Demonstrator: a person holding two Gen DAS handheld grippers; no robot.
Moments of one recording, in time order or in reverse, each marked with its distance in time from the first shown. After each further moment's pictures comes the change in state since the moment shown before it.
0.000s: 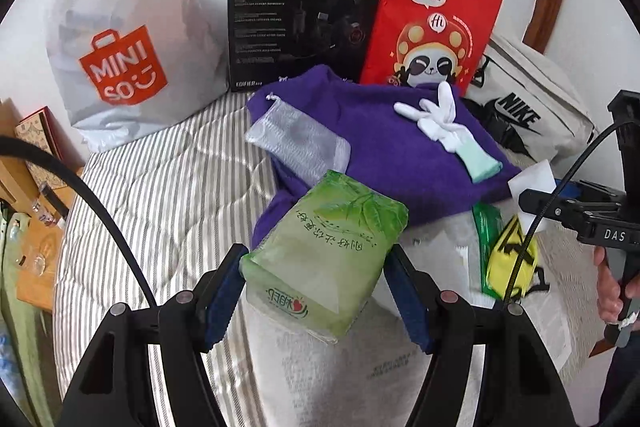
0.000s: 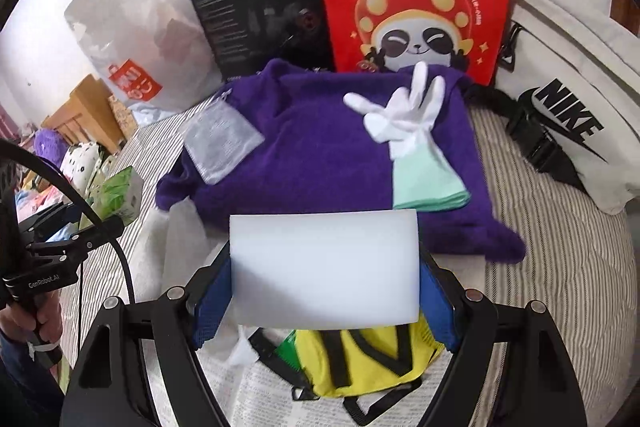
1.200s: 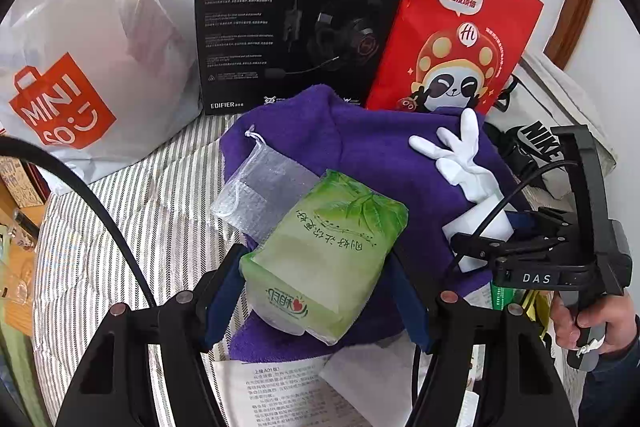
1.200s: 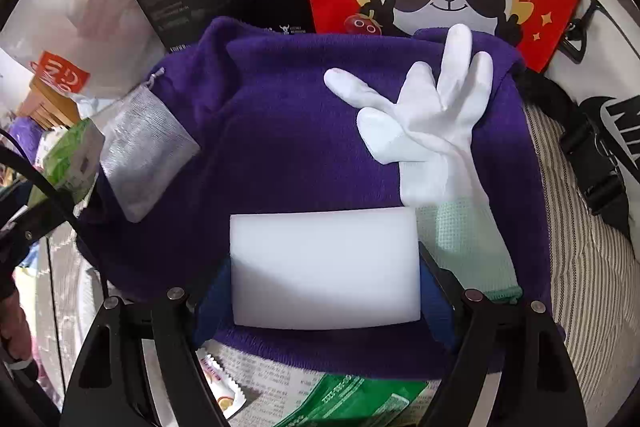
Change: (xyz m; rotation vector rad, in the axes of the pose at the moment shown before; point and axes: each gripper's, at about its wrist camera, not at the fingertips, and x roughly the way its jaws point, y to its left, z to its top) left arm 0.069 0.000 0.072 -0.026 0.038 -0.029; right arm 0.118 -0.012 0.056 -0.012 0.186 -0.050
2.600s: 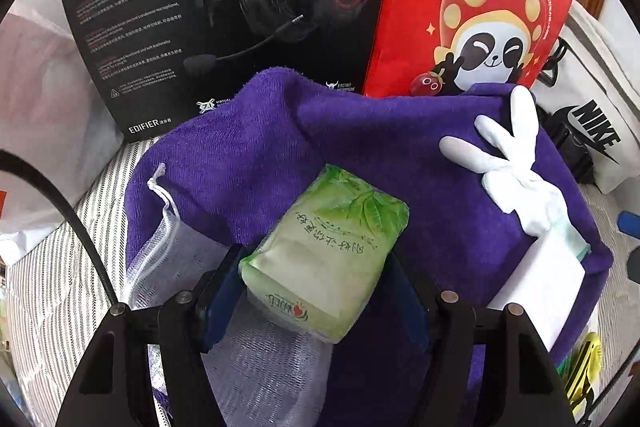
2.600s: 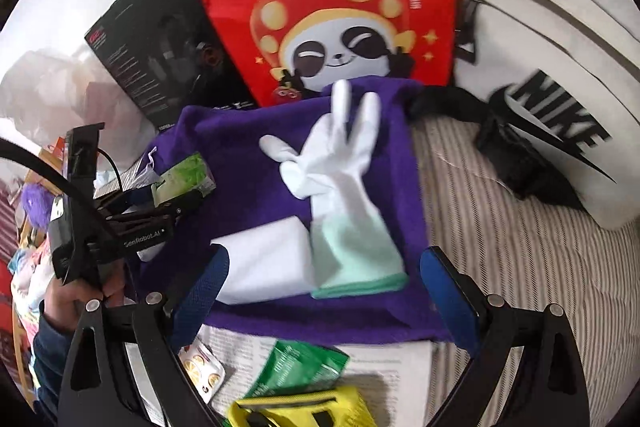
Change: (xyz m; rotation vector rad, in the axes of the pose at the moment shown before) left arm 0.115 -0.030 0.051 0.096 0.083 0.053; right arm -0.076 -0.072 -0.004 0.180 -0.141 0.054
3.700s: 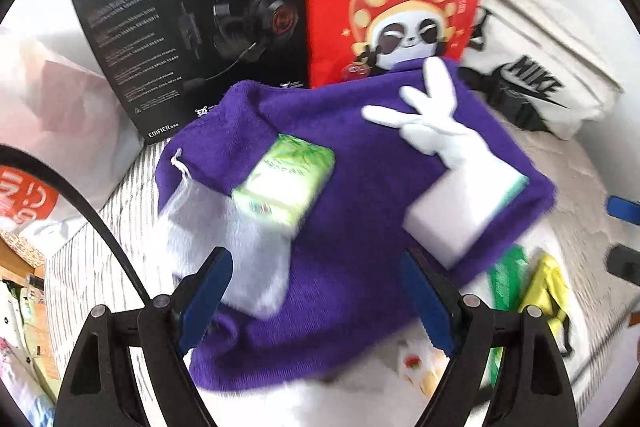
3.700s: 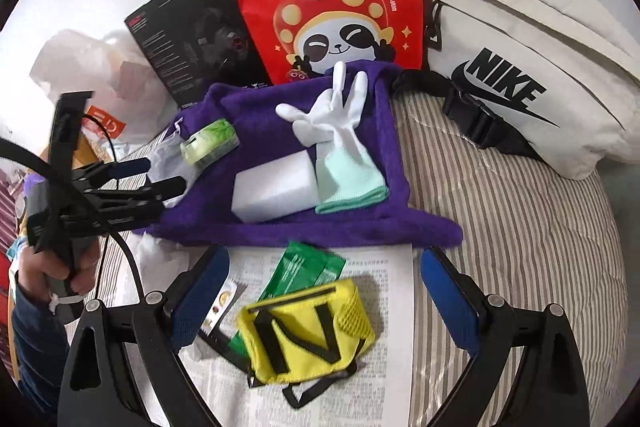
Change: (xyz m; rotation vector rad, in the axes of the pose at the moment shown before) left arm -0.082 -0.041 -0.043 0.126 0.032 0.016; right arm -0.065 0.004 -0.062 -0.030 -0.030 -0.012
